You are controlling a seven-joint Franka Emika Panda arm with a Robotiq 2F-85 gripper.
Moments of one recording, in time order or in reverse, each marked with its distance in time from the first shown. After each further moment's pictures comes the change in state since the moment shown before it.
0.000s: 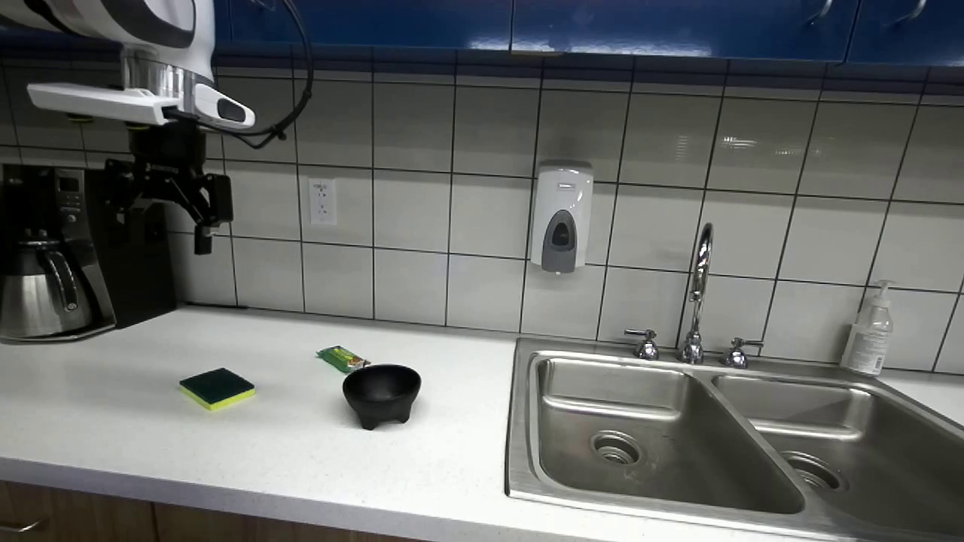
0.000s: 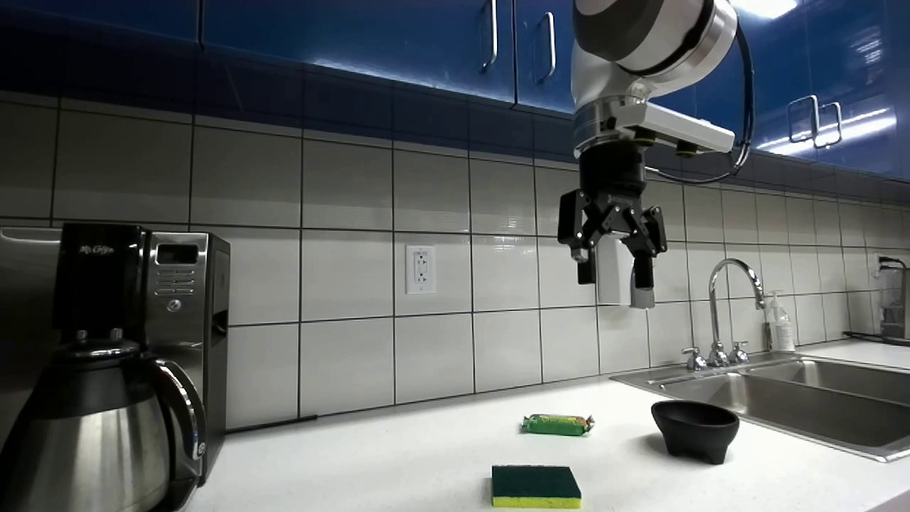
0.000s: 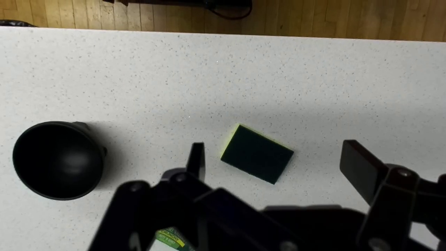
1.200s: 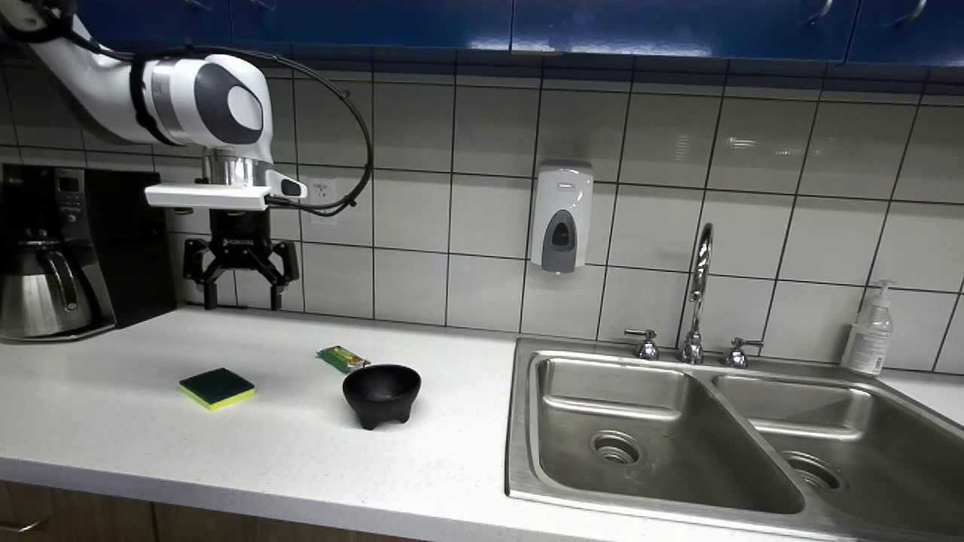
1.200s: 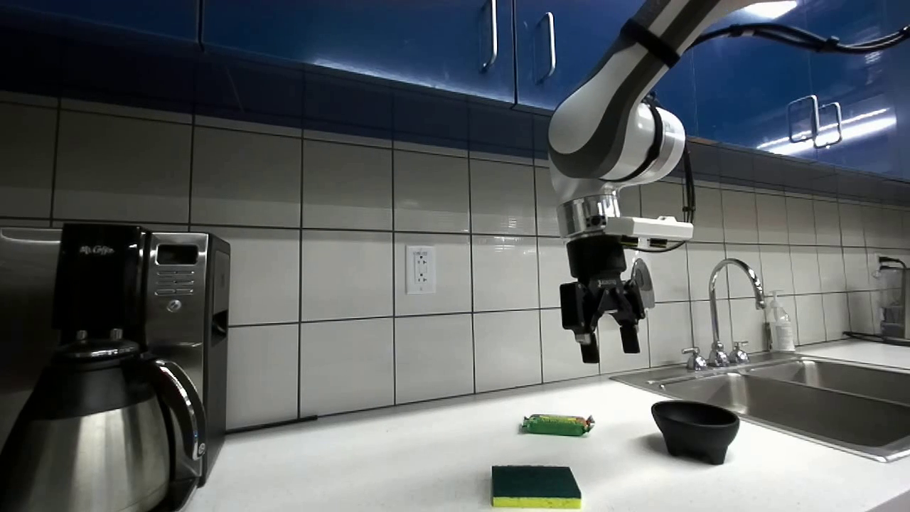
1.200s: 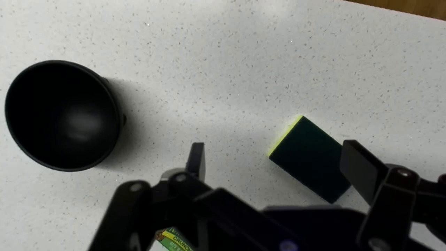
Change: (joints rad) arm -0.021 0.322 -0.049 0.060 -0.159 0.193 -0.151
